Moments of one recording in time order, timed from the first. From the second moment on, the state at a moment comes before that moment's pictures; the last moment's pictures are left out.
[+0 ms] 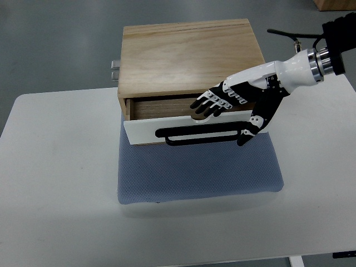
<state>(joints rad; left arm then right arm) -0.02 0.00 0.14 -0.14 0.10 -0.07 -0.05 1.85 -0.82 -0.45 1.53 -0.30 0.61 0.18</state>
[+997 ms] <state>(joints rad) -0.02 0.00 0.14 -0.14 0.10 -0.07 -0.05 1.09 -0.63 0.98 1.01 -0.62 0.27 0.05</state>
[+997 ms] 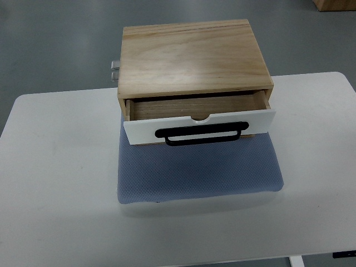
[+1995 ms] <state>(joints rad) -0.02 0.00 0.14 -0.14 0.10 -0.07 -0.05 0.76 -0.35 1.35 0.53 -0.48 0.37 0.17</state>
